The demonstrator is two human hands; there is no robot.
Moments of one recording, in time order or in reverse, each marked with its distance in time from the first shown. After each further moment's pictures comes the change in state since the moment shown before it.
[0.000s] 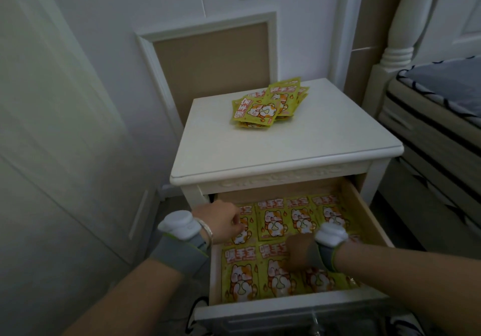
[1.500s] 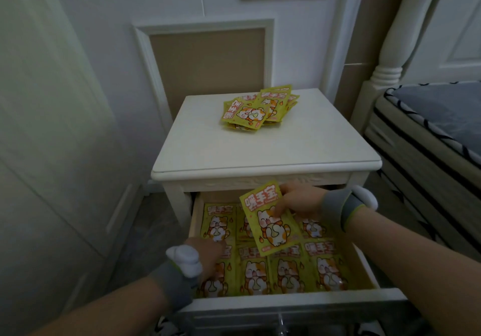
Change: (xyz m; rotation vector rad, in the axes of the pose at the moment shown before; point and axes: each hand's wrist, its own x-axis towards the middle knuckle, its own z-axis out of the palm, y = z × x) left_hand -0.001 0.018 0.077 0.184 -0.236 0.028; right_hand -0.039 0.047 -0.083 1.031 0.143 -0.067
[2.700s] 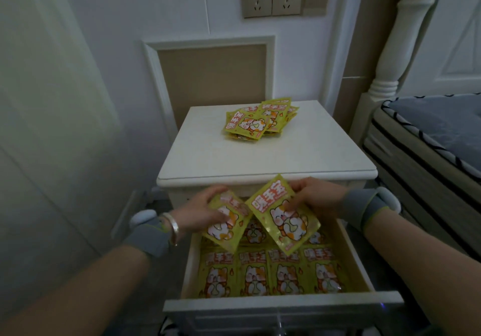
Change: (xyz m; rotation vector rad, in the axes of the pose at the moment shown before) left_hand -0.023 -0.036 -0.076 -1.280 0.307 -0.025; right_hand -0.029 -0.004 -0.031 0.103 -0.034 -0.097
